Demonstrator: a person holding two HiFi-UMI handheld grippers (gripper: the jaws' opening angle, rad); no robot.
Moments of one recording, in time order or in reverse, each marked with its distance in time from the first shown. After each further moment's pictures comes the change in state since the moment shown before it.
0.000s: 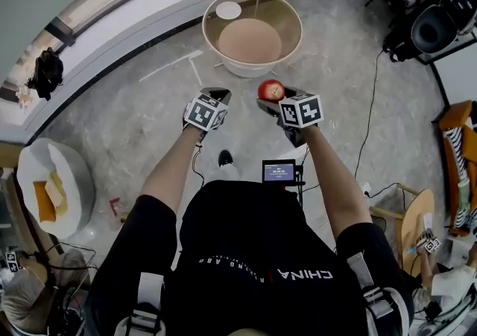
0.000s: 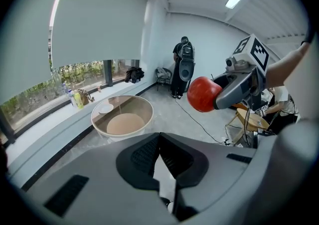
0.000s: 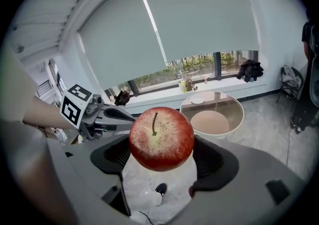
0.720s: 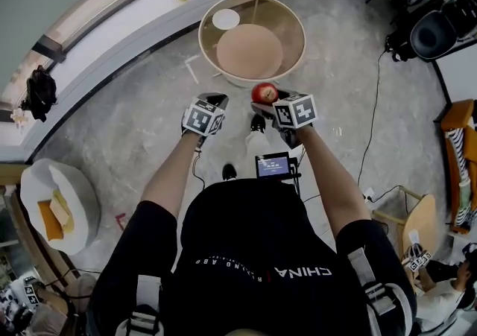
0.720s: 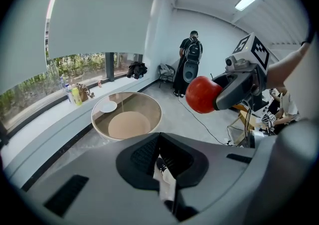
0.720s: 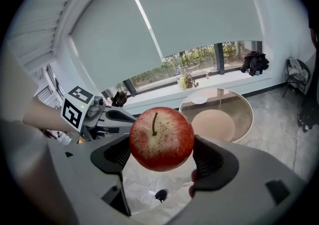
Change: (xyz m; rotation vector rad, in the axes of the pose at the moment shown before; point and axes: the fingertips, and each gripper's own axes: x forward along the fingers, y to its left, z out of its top) left arm 0.080 0.125 0.043 -0.043 0.042 -0.028; right arm 0.111 -0.068 0.090 0.054 0.053 0.018
